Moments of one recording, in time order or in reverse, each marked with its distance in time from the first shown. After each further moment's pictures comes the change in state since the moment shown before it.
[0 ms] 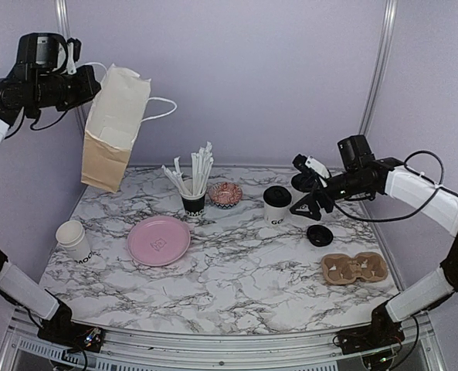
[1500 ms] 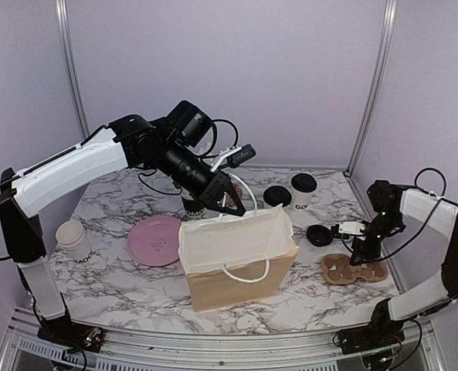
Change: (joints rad) left arm -0.563 0.351 -0.147 -0.001 0.864 0.213; right arm -0.359 -0.087 -0.281 -0.393 0.415 -0.633
